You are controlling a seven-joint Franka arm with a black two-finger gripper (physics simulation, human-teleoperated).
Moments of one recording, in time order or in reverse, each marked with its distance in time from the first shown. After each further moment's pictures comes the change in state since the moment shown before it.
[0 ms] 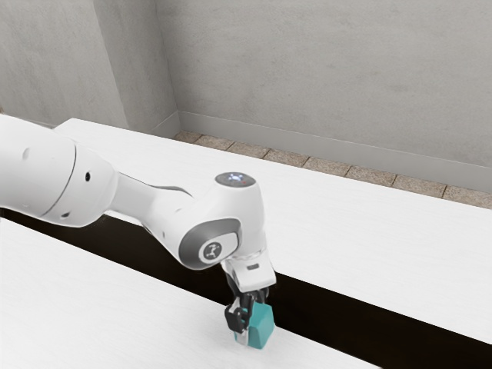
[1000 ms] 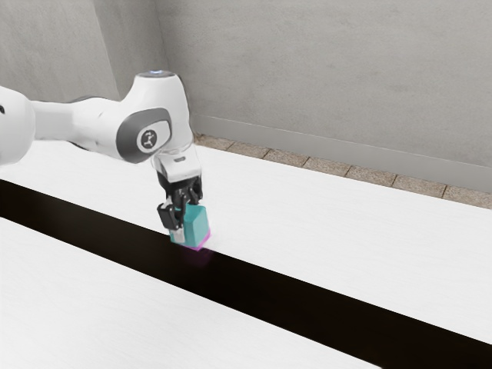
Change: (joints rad) arm 0.310 -0.196 0.018 0.150 0.011 -0.314 0.205
